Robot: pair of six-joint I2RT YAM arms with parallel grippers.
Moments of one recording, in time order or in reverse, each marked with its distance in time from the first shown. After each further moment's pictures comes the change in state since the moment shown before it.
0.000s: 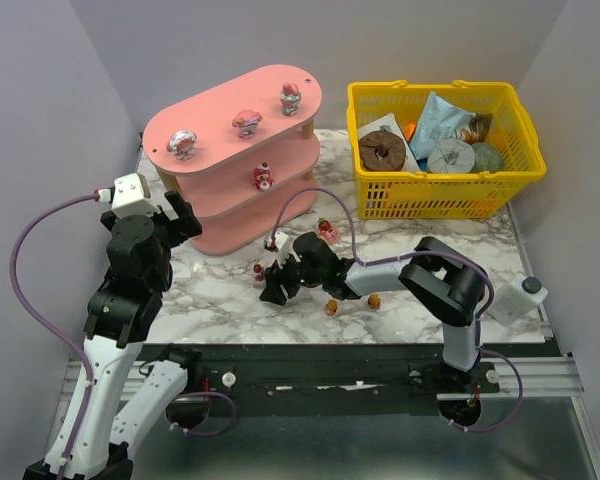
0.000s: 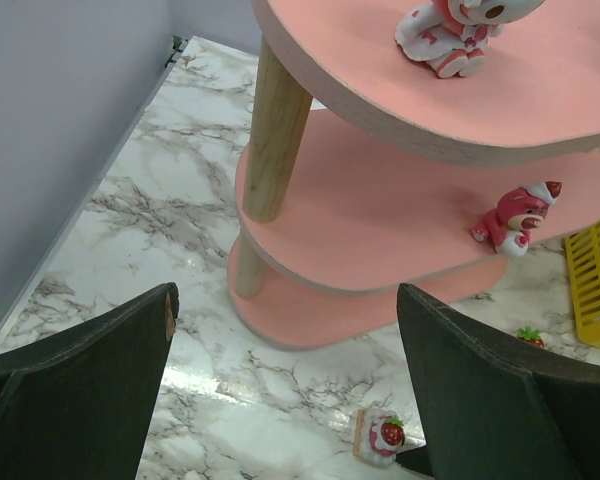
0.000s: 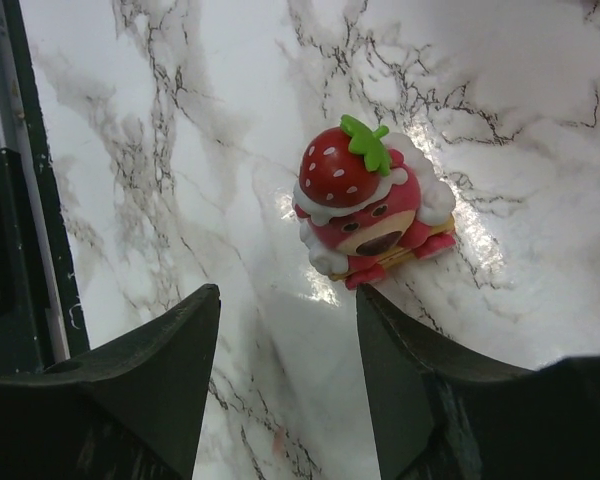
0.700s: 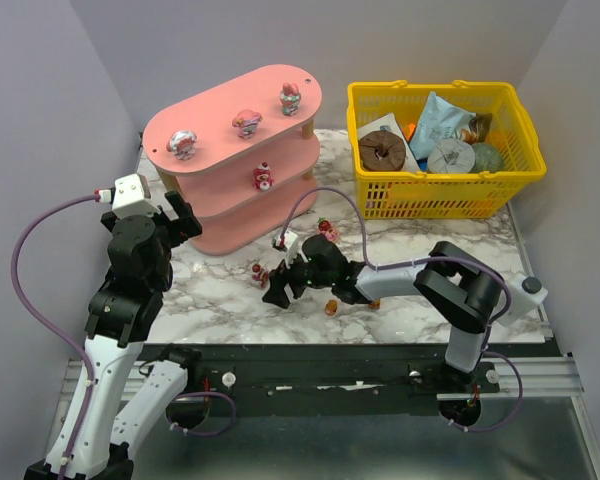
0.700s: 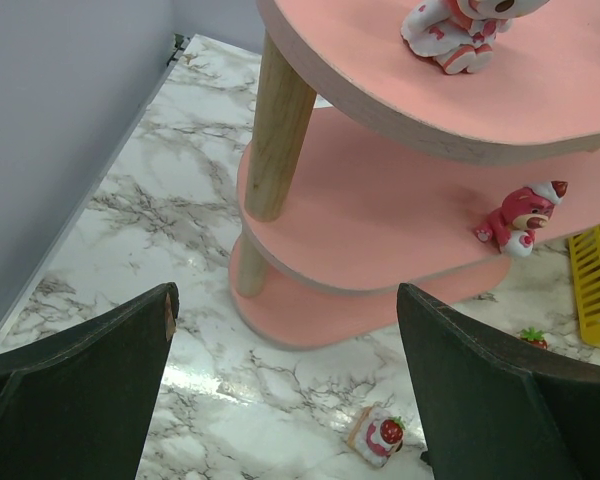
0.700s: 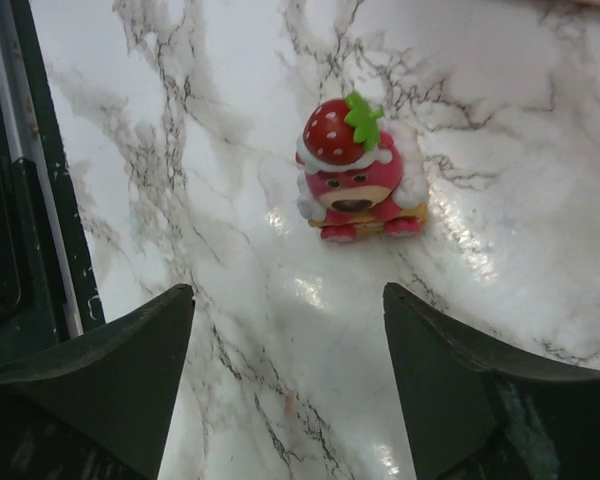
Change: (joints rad) left arm 0.005 -0.002 -0.012 0.008 0.000 0.000; right arm 0.002 -0.089 -0.086 0.039 0.037 0.029
